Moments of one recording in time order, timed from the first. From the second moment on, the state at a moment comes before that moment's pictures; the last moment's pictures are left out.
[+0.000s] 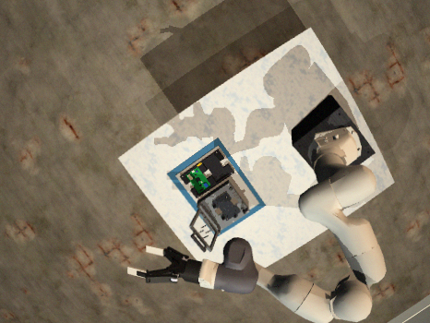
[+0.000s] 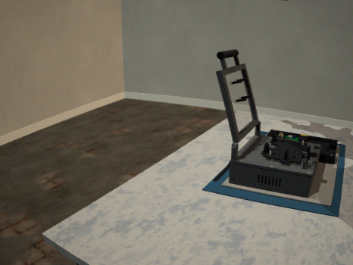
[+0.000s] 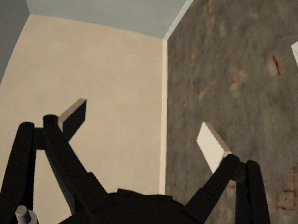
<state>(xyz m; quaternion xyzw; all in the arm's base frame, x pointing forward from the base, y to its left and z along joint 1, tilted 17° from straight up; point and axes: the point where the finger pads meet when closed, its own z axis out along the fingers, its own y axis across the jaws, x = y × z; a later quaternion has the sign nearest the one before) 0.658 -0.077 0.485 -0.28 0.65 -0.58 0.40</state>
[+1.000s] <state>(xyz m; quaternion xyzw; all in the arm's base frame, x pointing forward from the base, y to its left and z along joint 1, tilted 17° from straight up) 0.640 -0.082 0.528 -0.19 0.69 -0.52 0.46</state>
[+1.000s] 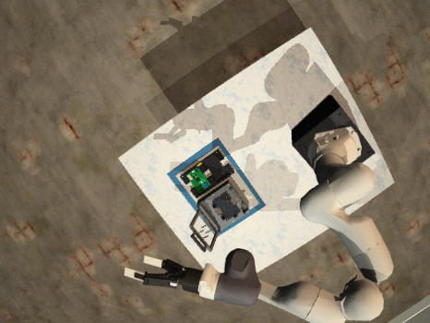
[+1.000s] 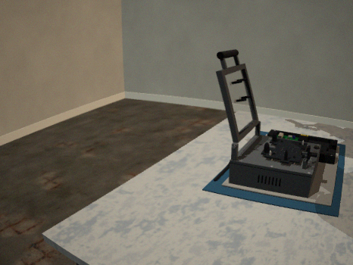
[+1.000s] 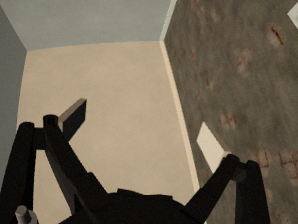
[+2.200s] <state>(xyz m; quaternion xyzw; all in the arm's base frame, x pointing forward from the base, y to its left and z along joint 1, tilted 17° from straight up) 0.620 -0.099 0.553 -0.08 0.74 -0.44 0.51</state>
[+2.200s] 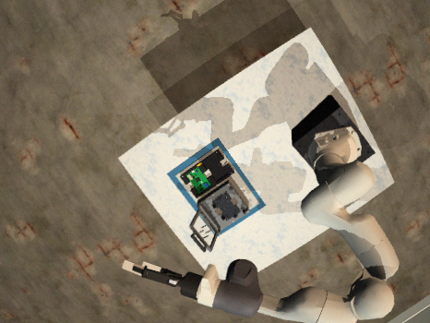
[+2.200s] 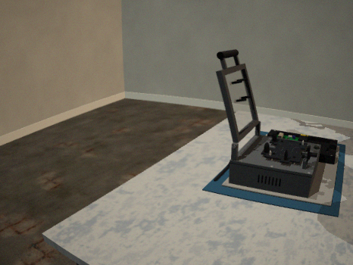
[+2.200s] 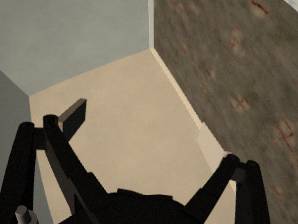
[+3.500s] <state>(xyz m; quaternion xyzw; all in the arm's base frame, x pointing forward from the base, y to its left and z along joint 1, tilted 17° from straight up) 0.601 -0.119 0.557 0.03 0.77 -0.34 0.53</state>
